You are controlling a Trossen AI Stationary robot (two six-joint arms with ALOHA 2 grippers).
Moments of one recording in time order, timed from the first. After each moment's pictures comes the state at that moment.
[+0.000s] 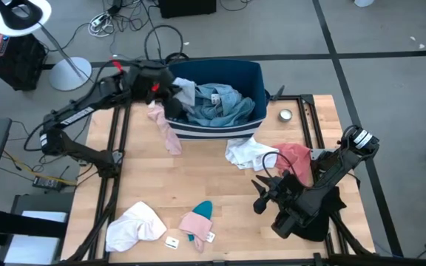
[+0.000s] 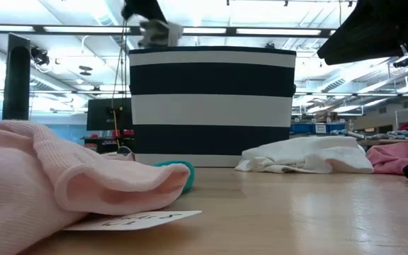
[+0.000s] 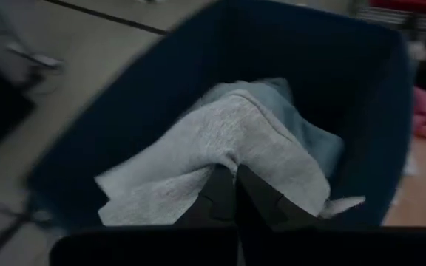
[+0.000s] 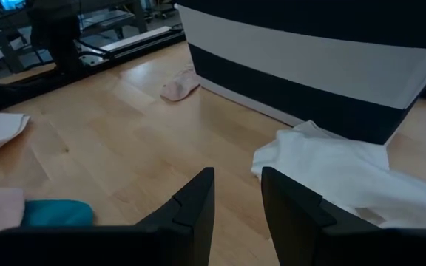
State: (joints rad) left arm 0.43 1.31 1.57 -0.83 -0.17 -0.01; right arm 0.80 1.65 1.03 -0.88 1.23 1.62
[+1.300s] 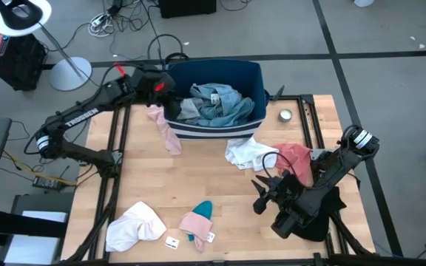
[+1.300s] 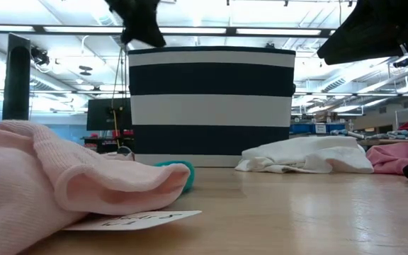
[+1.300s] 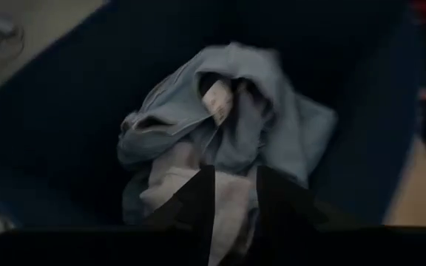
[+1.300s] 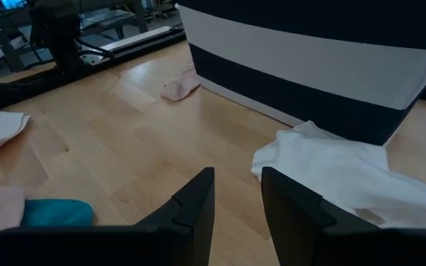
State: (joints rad) left arm 0.51 1.26 1.38 -0.74 -0.01 -0.04; right arm 0.80 1.65 1.03 -0.88 1.23 1.61
